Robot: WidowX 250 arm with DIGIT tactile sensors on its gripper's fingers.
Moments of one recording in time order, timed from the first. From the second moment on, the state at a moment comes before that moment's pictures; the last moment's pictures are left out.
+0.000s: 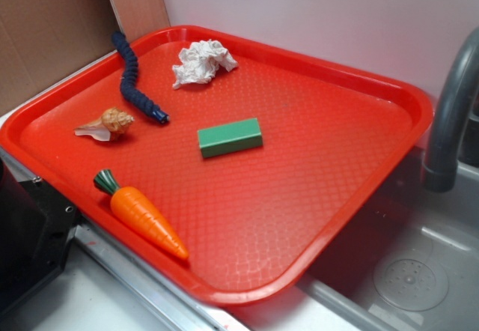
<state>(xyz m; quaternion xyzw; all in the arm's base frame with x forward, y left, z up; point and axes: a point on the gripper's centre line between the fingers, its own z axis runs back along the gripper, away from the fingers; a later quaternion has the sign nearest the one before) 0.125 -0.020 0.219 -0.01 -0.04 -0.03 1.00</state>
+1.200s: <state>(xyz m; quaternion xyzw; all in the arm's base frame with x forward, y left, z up) 0.217 -0.050 0.091 0.02 -0.07 -0.22 0.97</state>
